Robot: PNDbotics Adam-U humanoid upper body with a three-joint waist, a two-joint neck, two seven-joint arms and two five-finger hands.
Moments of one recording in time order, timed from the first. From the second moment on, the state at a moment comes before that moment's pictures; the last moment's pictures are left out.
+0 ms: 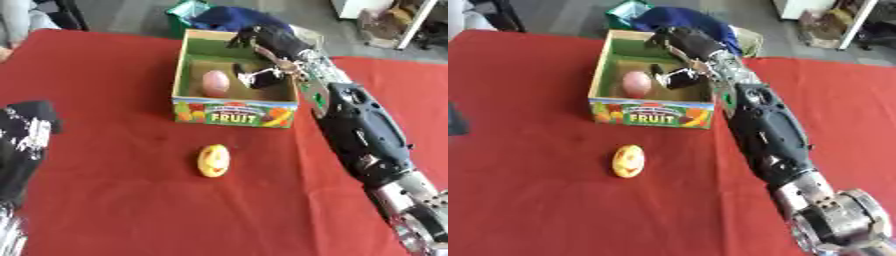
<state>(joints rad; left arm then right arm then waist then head) -0.36 0.25 -0.15 -1.76 0.03 0.01 0.23 -1.09 -0.33 0.05 -0.93 1.06 -0.55 0.07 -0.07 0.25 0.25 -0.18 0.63</state>
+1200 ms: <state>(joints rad) -0.31 0.26 -0.14 -1.75 0.02 0.01 0.25 -0.84 -0.43 0.35 -1.40 0.51 -0.64 0.51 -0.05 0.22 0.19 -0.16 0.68</state>
